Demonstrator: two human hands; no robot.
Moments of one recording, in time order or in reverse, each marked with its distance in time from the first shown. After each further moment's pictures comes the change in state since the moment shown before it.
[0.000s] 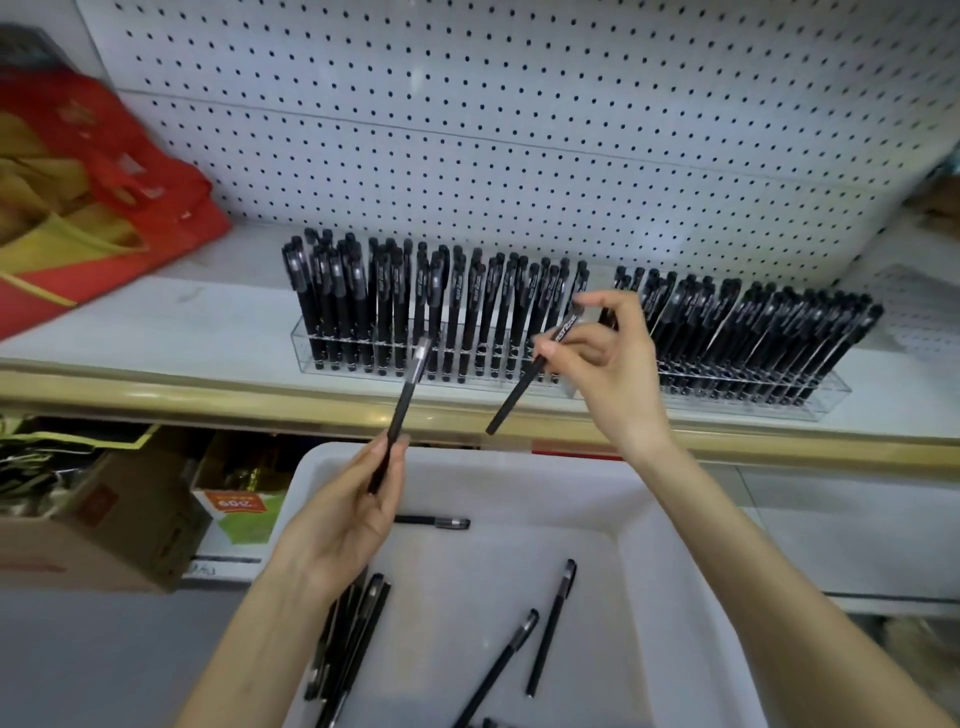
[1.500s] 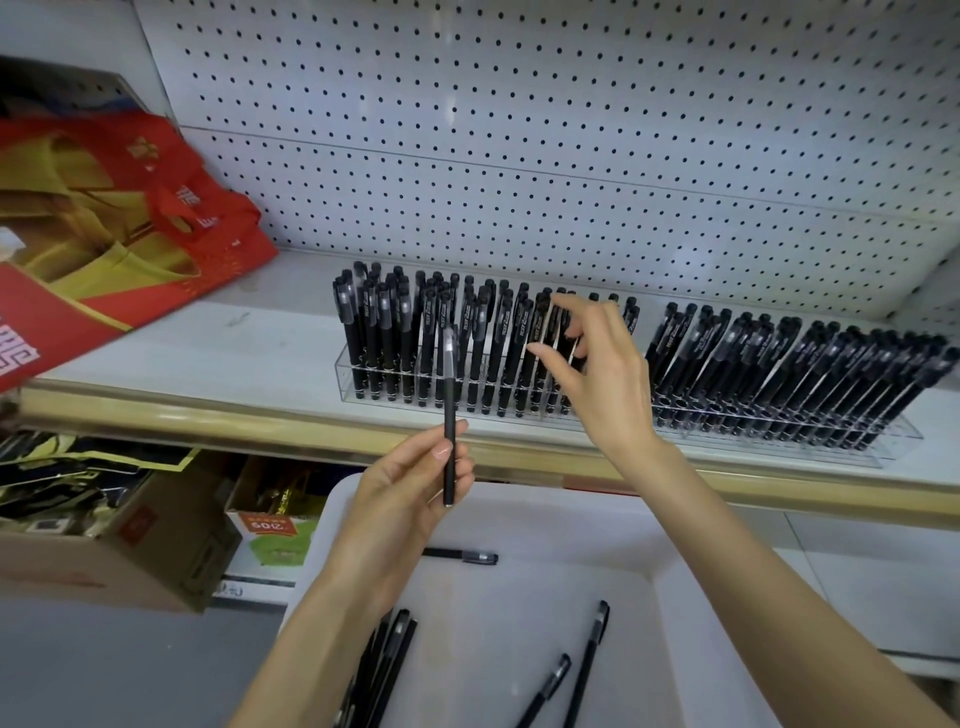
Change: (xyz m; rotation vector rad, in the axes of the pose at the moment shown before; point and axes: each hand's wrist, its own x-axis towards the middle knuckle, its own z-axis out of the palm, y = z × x) left_hand -0.003 0.006 0.031 0.479 -0.159 0.293; right_hand 0.047 0.032 0.037 -0.697 0.127 -0.520
